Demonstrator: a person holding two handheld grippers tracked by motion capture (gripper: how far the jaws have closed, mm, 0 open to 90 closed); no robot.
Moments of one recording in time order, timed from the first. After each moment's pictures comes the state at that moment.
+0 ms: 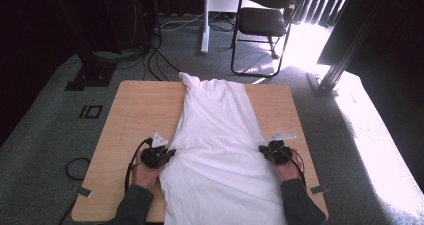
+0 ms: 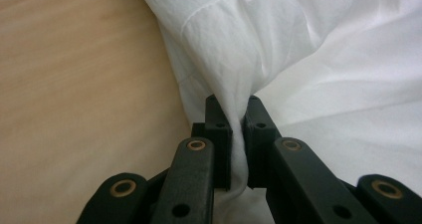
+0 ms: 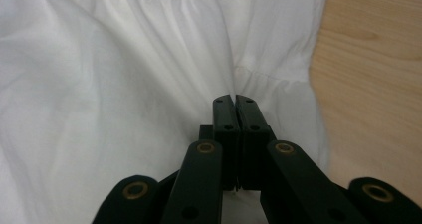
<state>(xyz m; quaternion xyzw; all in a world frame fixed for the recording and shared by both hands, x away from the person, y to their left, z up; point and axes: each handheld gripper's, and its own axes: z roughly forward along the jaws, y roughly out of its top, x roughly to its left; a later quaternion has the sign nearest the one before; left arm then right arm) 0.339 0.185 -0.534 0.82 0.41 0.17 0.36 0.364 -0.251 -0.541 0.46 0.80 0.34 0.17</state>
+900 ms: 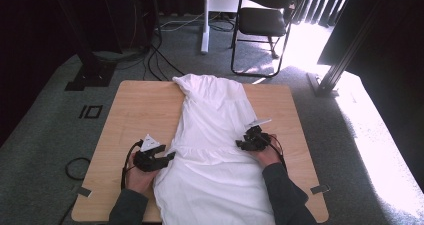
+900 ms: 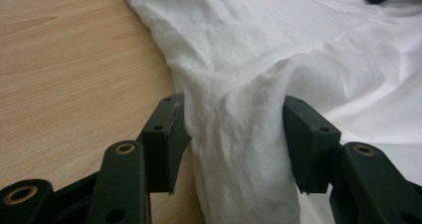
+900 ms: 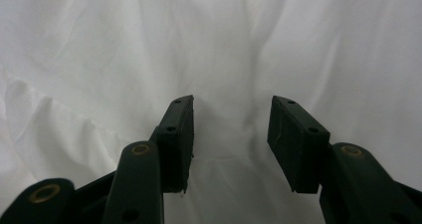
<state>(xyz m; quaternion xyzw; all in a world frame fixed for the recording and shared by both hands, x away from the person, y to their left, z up) 0.332 0.199 -0.525 0.80 0.41 0.17 0.41 0.413 -0.187 -0.531 0.43 0.83 0.33 0.12</state>
